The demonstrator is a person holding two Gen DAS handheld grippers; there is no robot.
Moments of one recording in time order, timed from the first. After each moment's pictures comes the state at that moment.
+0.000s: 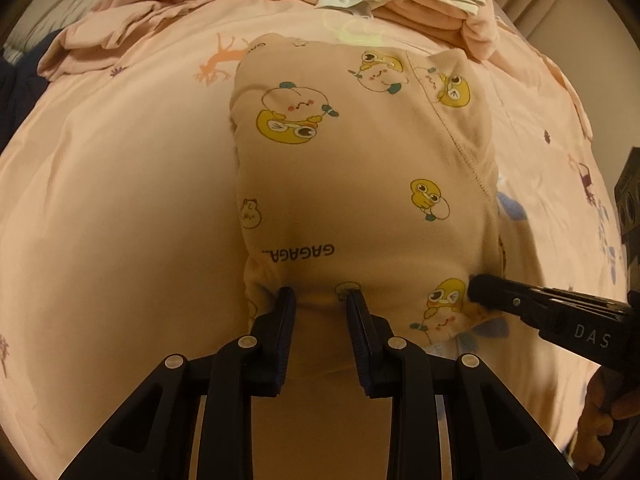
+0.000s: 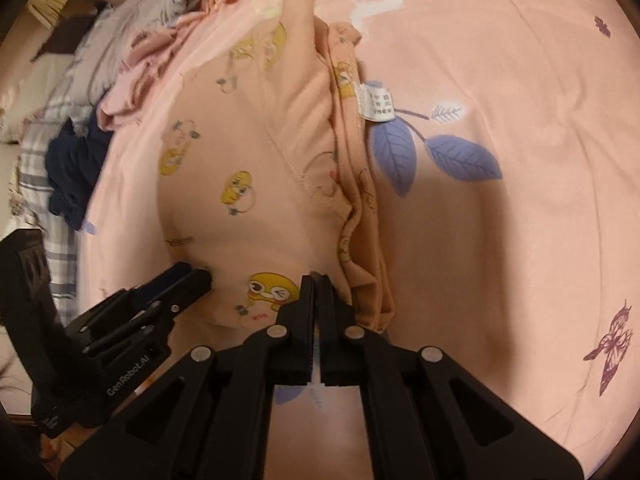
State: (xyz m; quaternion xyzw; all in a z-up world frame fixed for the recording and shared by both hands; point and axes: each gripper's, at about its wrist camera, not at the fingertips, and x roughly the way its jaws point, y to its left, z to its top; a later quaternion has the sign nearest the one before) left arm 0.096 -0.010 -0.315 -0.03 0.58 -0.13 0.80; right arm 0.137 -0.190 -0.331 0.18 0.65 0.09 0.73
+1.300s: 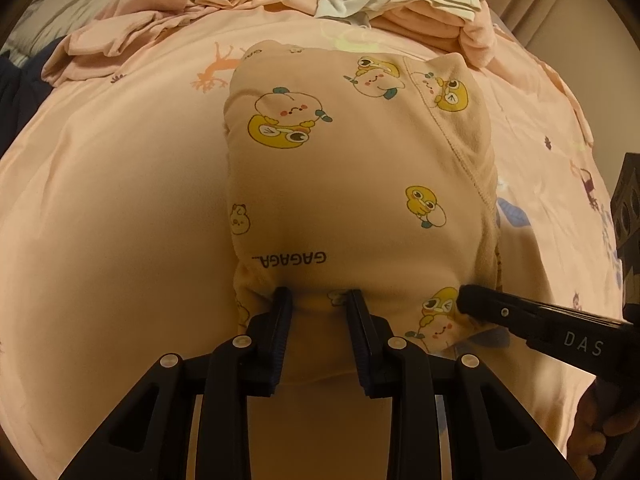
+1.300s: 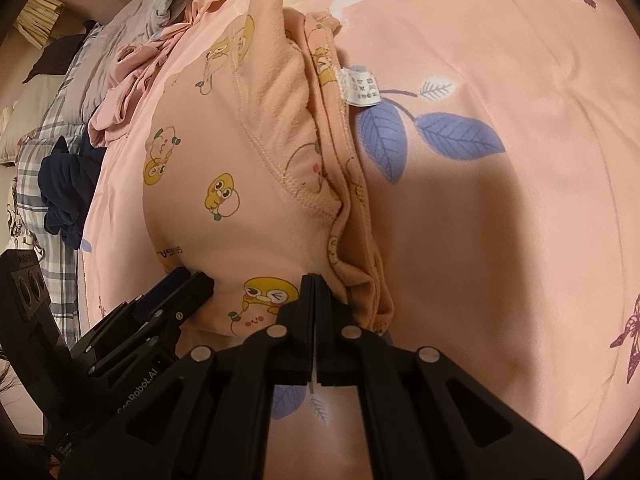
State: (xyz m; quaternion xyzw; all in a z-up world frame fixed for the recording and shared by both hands) left arm 0.090 -0.017 -0.318 -0.03 0.56 -0.11 0.82; right arm 0.130 -0.197 -0.339 0.22 0.64 0.07 0.74
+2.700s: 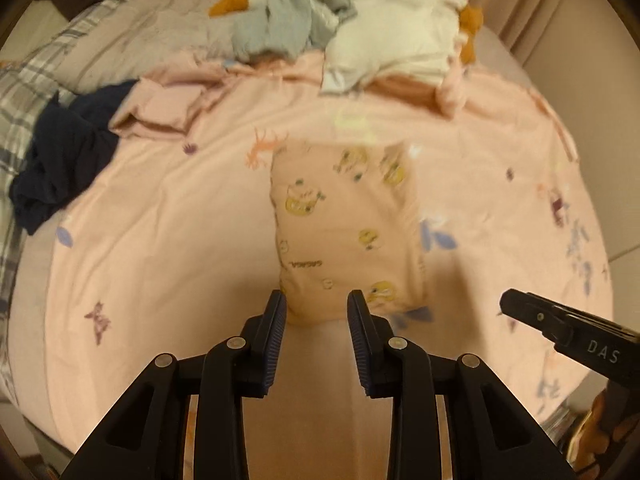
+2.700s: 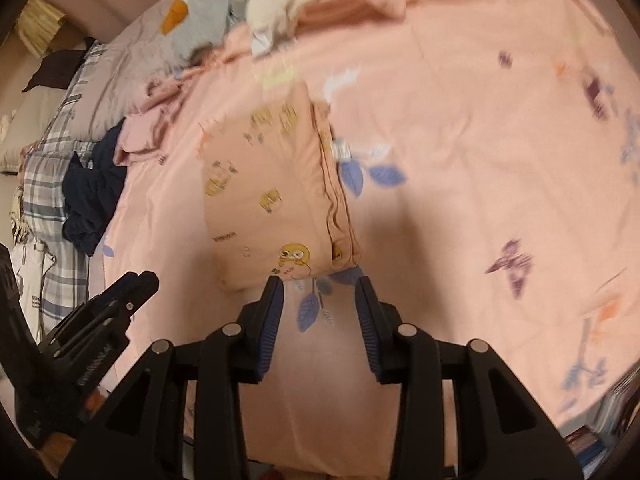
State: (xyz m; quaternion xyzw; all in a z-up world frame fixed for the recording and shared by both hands) left arm 0.055 -0.012 -0.156 -0.01 0.55 -0.07 0.83; right arm 0.088 -0.212 -0.184 0.18 0.62 0.01 0.76
